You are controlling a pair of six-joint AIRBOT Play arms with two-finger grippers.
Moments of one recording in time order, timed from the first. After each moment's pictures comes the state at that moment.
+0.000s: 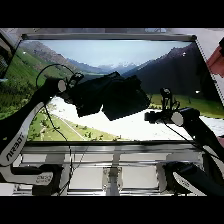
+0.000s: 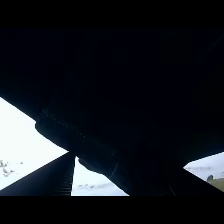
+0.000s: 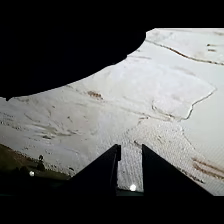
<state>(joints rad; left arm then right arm) -0.23 -1.48 1.18 1.46 -1.04 -1.28 0.31 -0.91 0.67 -1.49 0.92 1.89</state>
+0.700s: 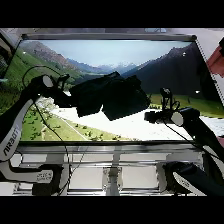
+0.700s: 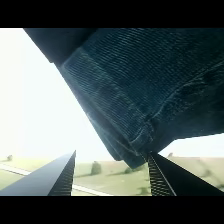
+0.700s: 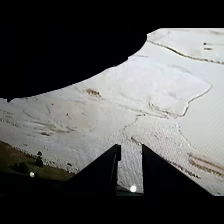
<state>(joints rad) -0.05 -1.49 1.19 1.23 -1.20 -1.39 0.31 -0.91 0.67 -1.49 0.92 1.89</state>
